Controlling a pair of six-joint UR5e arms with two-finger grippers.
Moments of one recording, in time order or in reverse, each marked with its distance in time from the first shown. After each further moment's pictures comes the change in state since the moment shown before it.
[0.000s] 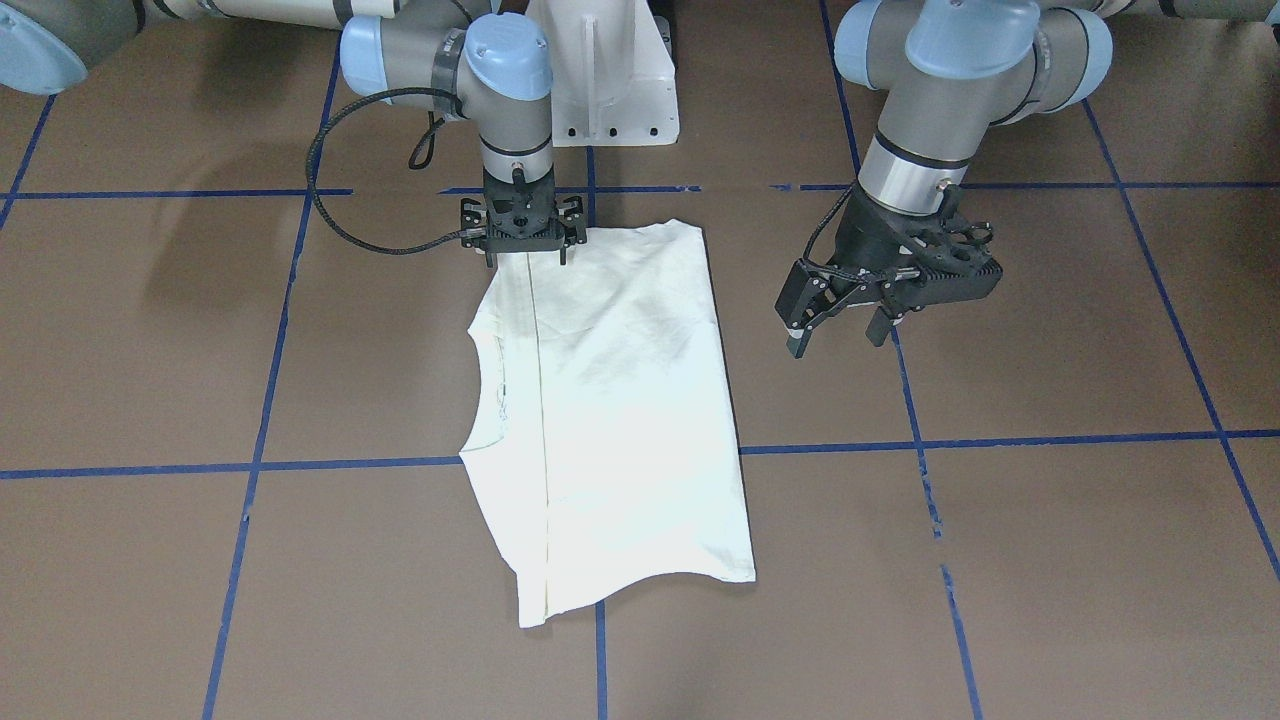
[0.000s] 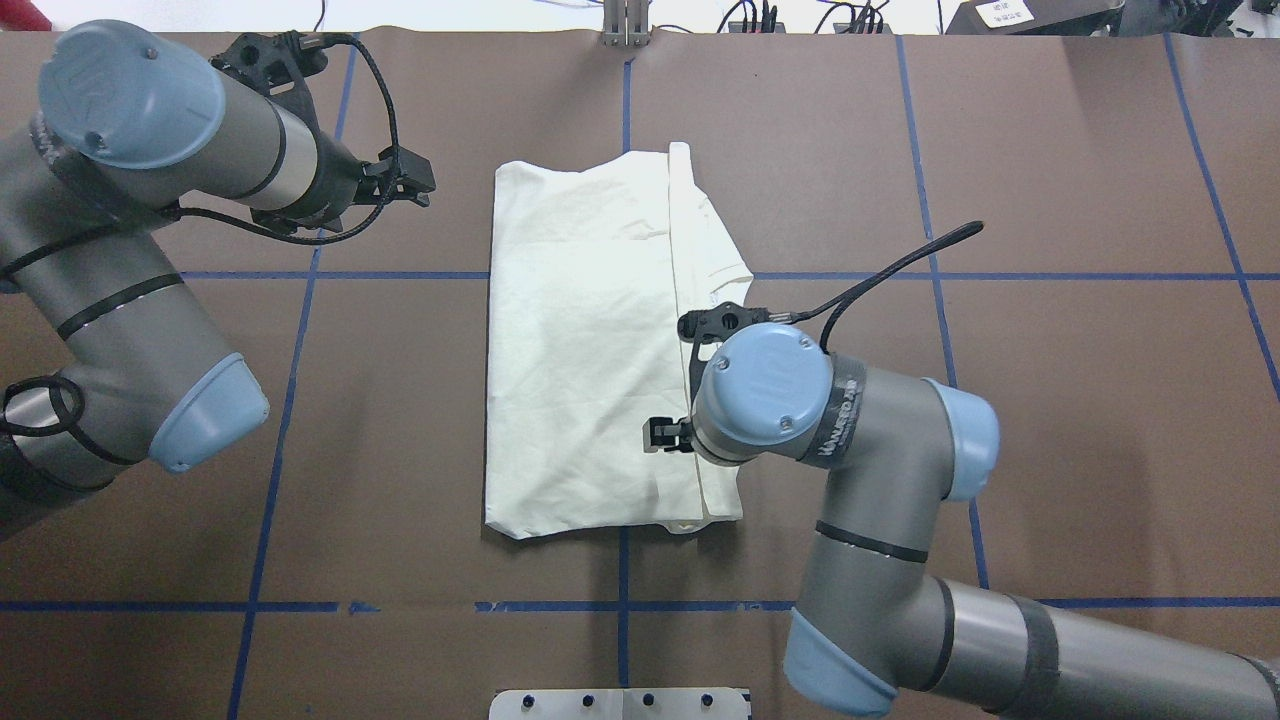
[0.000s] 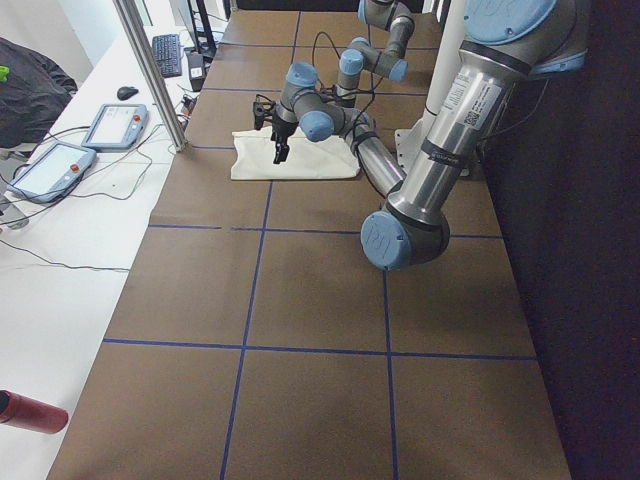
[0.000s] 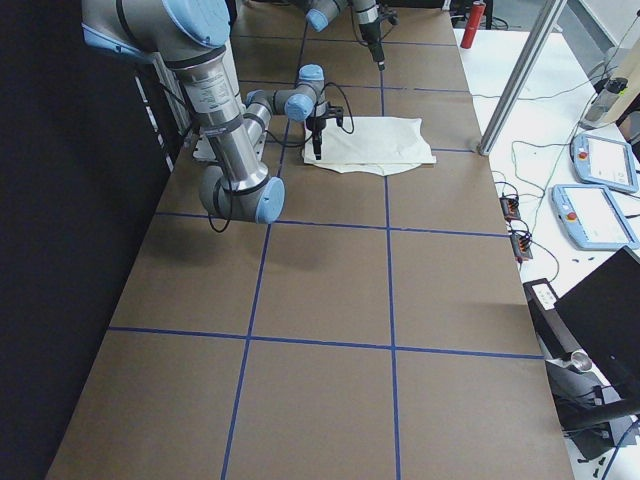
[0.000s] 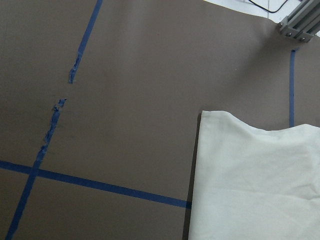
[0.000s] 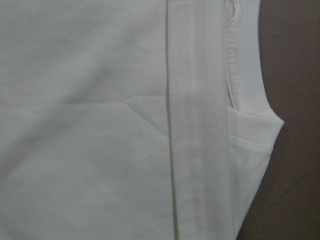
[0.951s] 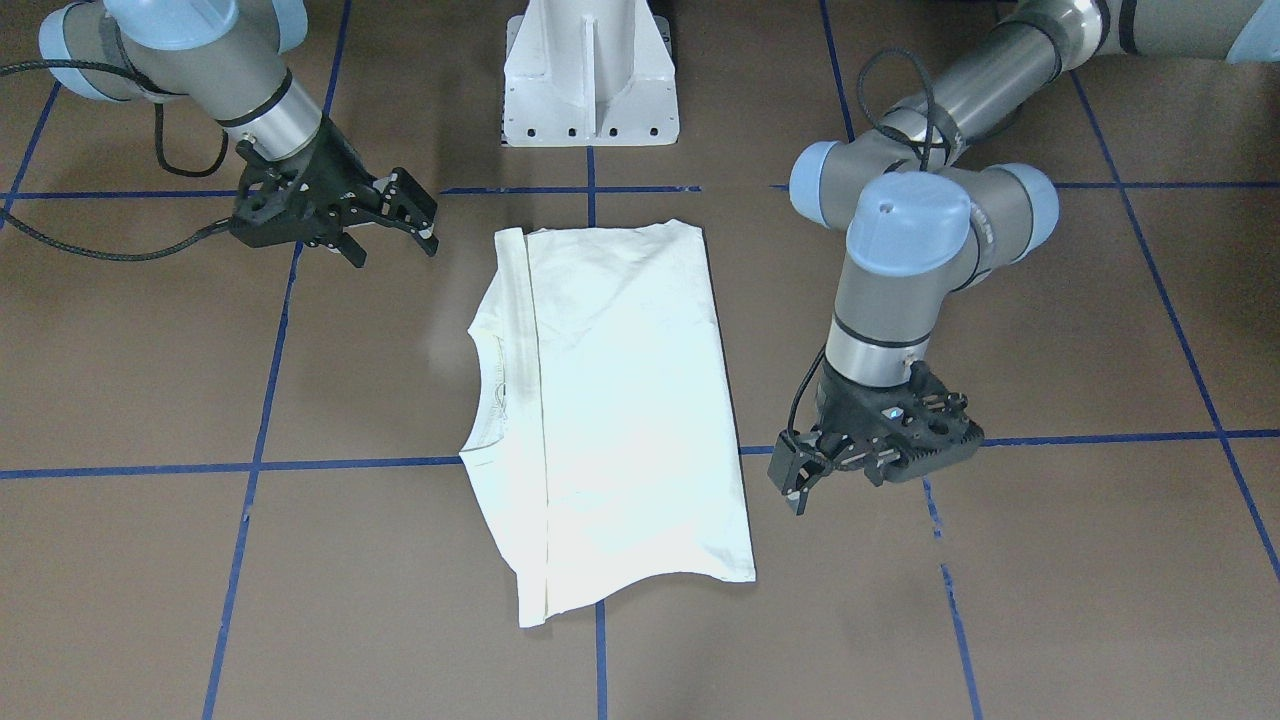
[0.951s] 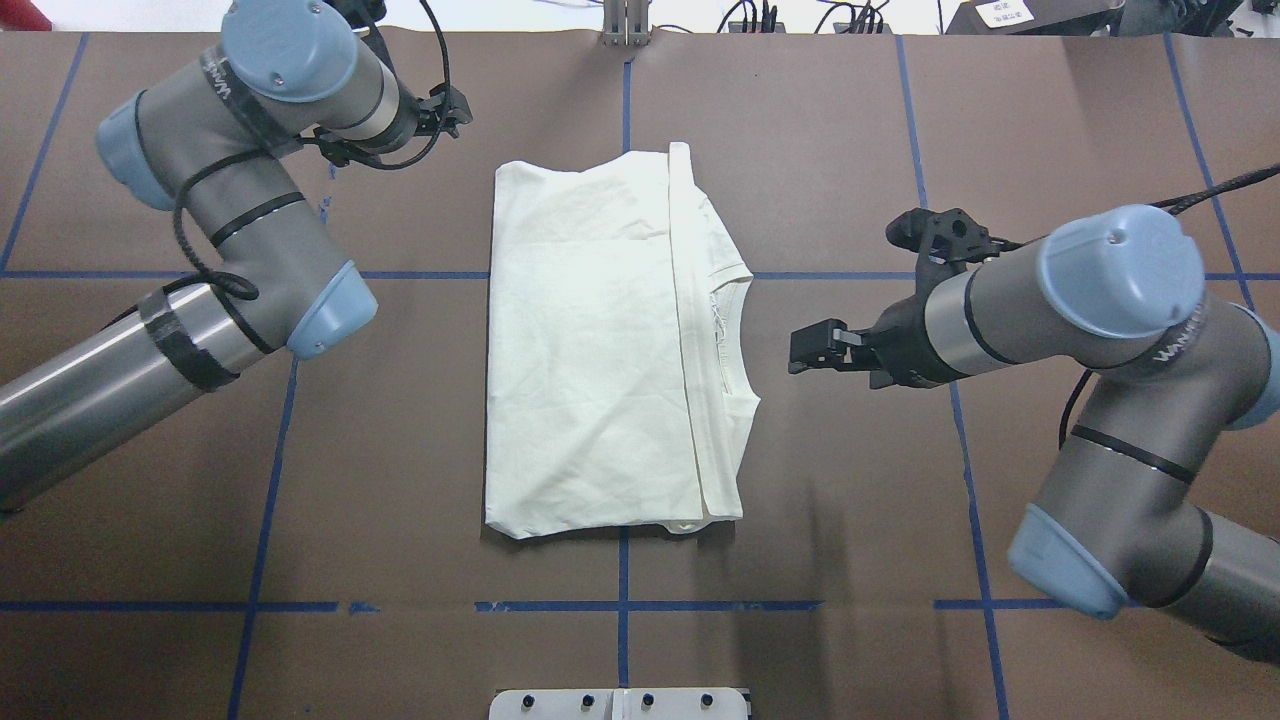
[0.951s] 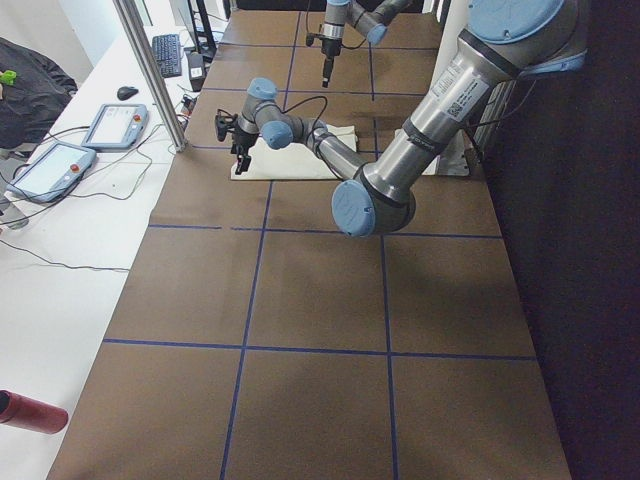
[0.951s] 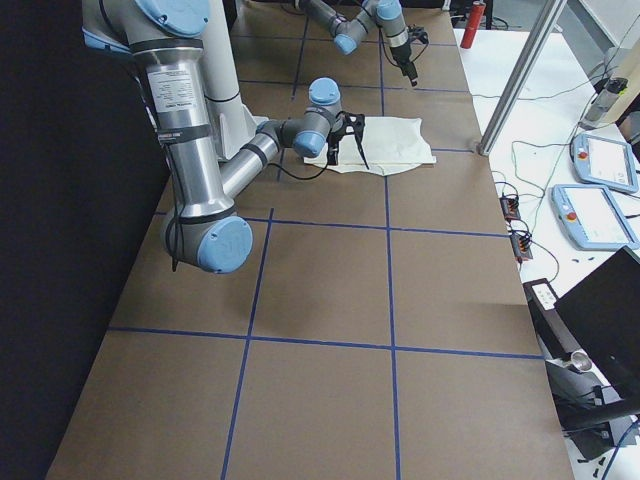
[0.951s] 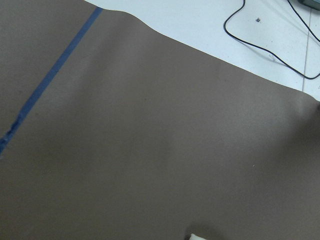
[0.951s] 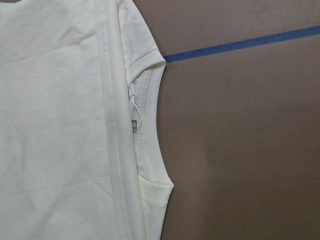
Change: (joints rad) left arm -0.043 -0.185 0.339 -0.082 0.090 -0.011; right arm 0.283 -0.352 0.266 0.429 0.264 0.067
